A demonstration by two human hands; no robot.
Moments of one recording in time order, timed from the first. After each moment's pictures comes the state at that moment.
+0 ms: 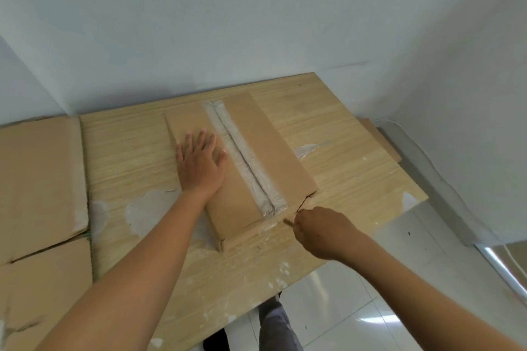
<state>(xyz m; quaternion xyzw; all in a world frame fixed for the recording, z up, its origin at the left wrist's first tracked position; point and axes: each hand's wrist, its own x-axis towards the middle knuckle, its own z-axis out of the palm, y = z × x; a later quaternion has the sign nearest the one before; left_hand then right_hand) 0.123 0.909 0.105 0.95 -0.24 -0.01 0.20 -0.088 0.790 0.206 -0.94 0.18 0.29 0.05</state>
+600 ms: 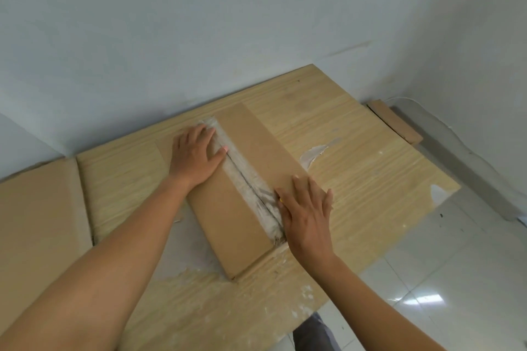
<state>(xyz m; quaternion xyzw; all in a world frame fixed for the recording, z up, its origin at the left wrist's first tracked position) 0.214 0.879 0.114 0.92 -0.38 -0.02 0.12 -0.041 0.786 0.100 -0.94 0.29 -0.13 0.13</state>
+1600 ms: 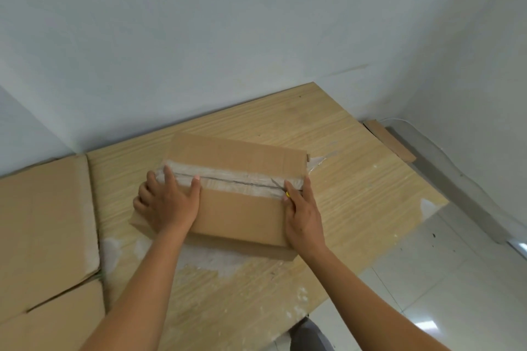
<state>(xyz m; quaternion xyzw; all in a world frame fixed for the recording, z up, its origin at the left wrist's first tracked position) 0.139 0.949 0.117 0.99 -0.07 -0.01 0.13 -0.031 0.784 0.116 -0.85 0.34 -0.16 0.37</state>
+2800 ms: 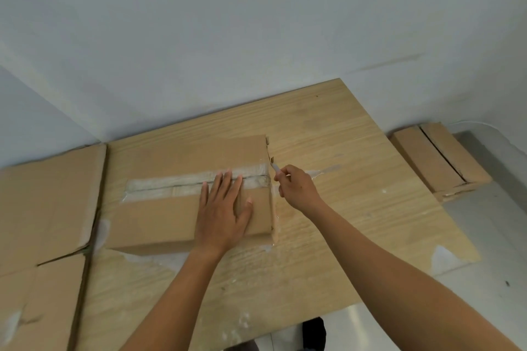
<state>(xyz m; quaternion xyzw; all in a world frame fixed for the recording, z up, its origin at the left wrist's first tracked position) 0.035 0.805 0.113 0.96 -0.25 0.00 0.14 0.015 0.618 0.116 -0.81 0.22 0.04 0.54</state>
